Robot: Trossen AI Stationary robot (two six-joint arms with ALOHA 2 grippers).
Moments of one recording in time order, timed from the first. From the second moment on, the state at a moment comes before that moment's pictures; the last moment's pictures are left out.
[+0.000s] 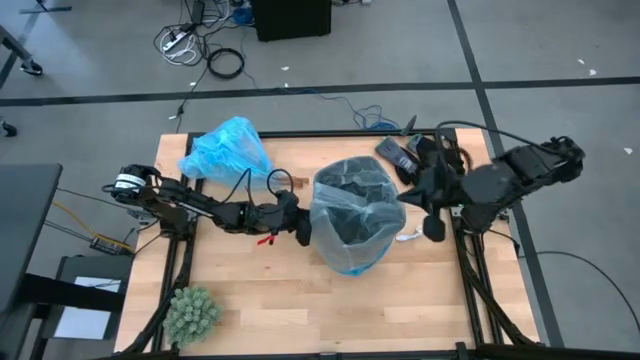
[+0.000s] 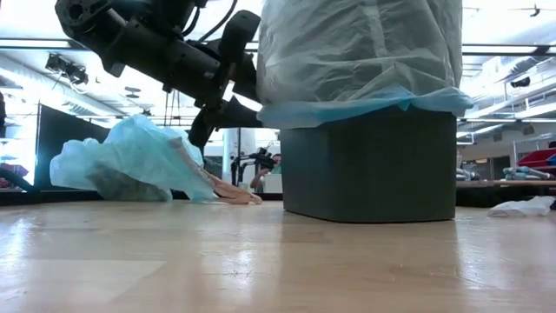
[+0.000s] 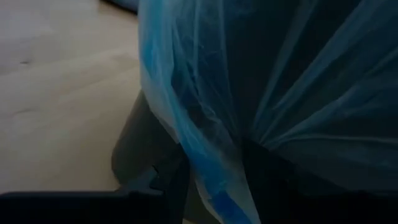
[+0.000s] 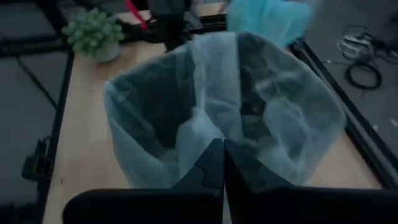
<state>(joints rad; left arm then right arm) -0.12 1.56 0.67 0.53 -0.38 -0.79 0.46 1.10 1.52 -0.96 0.55 0.35</state>
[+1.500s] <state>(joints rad) -0.14 1.25 0.67 0.02 -0.53 -0.30 -0.02 1.85 1.80 -1.07 -0.06 -0.18</state>
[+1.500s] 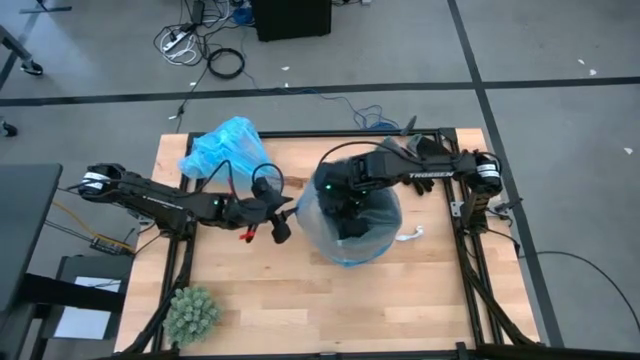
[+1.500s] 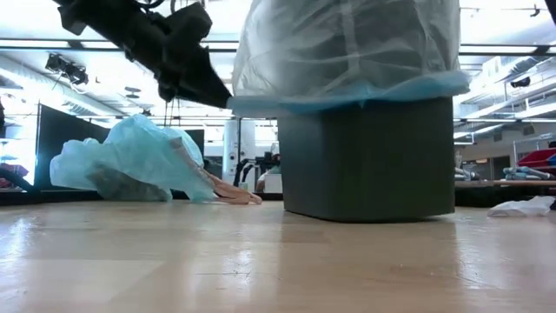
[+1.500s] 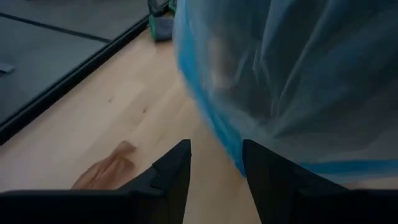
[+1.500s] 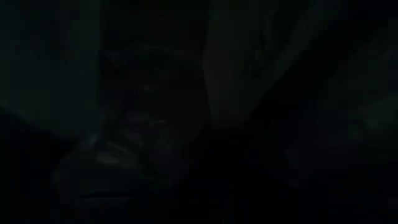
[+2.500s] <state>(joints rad) -0.13 1.05 0.67 0.04 -0.69 -0.20 0.02 1.86 1.61 -0.90 0.11 0.00</state>
